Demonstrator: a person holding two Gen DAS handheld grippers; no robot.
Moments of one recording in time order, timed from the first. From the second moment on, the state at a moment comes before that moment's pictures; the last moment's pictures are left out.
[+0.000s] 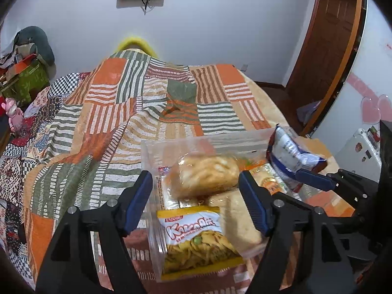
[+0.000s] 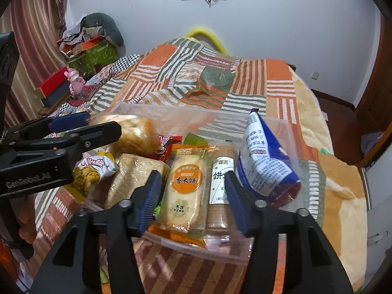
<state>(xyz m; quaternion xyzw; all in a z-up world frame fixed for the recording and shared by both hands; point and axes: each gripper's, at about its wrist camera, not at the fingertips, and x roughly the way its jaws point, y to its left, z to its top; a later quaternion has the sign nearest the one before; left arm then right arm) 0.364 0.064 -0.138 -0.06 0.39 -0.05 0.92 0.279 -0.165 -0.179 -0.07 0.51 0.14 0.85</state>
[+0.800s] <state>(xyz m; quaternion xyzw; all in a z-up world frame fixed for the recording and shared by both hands) 0.181 0.041 -0.138 -0.05 0.43 -0.05 0.90 0.162 -0.193 -0.113 -0.06 0.48 0.15 0.86</state>
